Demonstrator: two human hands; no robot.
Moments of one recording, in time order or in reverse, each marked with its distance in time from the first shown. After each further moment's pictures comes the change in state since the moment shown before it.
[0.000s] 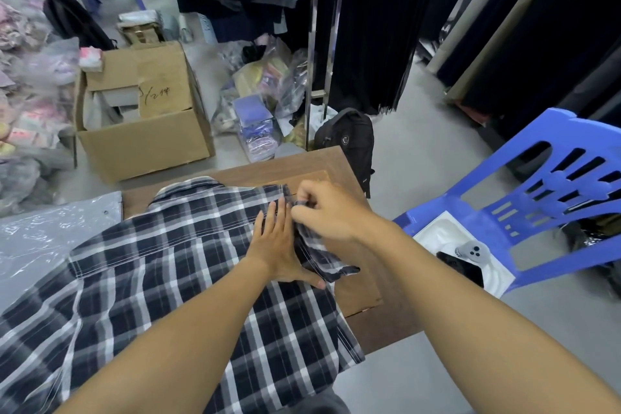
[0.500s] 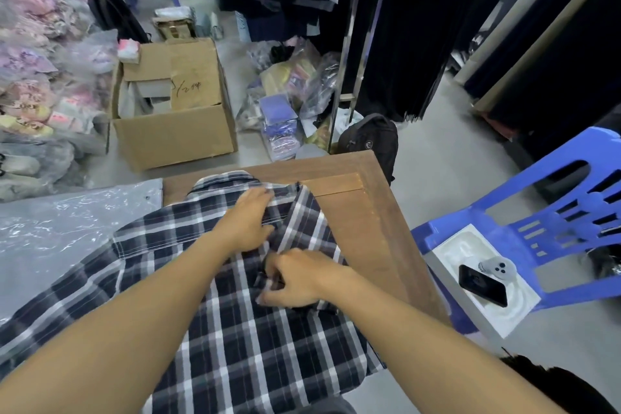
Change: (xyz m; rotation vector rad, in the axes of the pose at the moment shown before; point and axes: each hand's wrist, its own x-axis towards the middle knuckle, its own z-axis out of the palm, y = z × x) left_hand -0.023 -0.110 -0.037 -0.304 0.136 -0.038; right_hand 0.017 -0.004 0.123 -0.496 -0.457 -0.096
